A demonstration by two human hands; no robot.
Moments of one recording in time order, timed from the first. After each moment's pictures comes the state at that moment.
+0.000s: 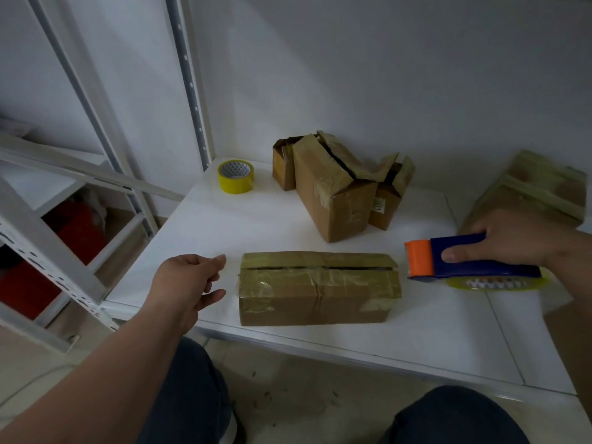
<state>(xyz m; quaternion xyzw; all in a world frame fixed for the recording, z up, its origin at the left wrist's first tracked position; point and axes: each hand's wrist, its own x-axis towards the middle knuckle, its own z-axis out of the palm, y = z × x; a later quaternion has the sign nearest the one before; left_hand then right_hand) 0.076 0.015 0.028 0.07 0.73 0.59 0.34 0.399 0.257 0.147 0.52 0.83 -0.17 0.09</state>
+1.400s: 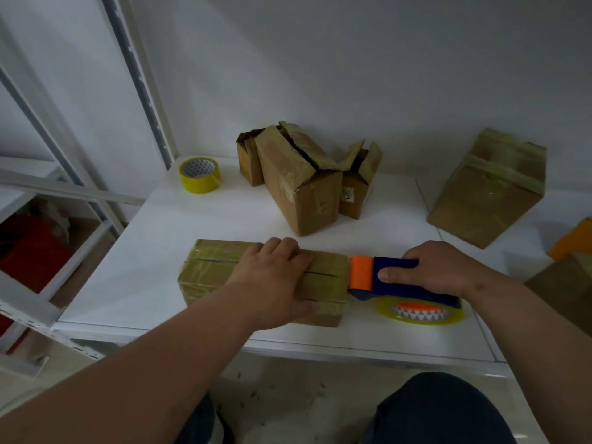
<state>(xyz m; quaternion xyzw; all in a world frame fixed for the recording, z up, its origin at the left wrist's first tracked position) 0.166 0.098 0.032 0.71 0.70 -0.02 0.04 0.405 0.243 0.061 0.50 0.82 -0.29 0.03</state>
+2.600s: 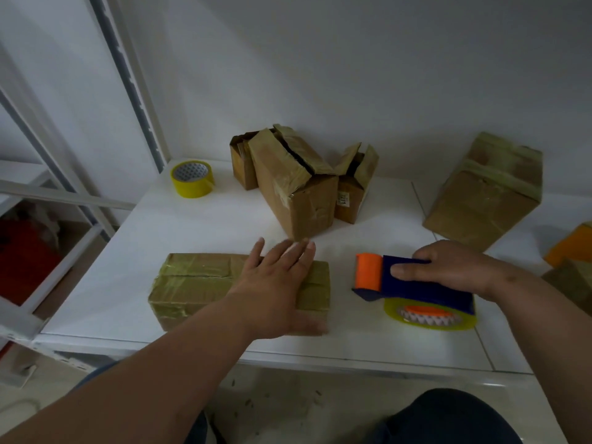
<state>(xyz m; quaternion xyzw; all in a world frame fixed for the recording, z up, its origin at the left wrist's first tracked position) 0.169 0.109 0.024 0.71 0.70 -0.03 0.09 0.413 0.254 0.084 0.52 0.79 -0.32 0.07</state>
